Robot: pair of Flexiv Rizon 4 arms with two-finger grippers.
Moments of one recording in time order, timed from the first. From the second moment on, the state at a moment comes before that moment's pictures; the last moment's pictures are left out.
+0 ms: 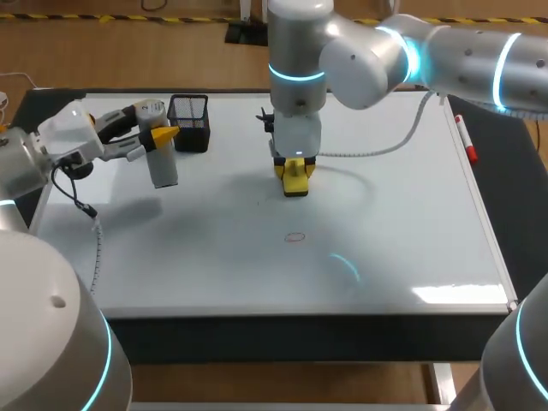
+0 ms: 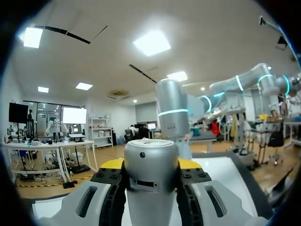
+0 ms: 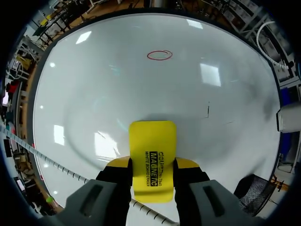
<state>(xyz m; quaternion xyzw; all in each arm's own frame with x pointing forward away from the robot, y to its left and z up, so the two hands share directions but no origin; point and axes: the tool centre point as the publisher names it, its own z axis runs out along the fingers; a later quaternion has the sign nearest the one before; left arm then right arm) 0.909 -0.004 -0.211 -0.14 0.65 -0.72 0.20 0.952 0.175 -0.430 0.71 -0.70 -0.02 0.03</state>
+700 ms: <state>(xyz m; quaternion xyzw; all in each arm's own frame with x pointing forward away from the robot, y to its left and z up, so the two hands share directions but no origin) 0.909 -0.004 -0.211 -0.14 0.65 -0.72 0.20 0.961 0.130 -0.430 0.68 -0.73 -0.01 0.04</state>
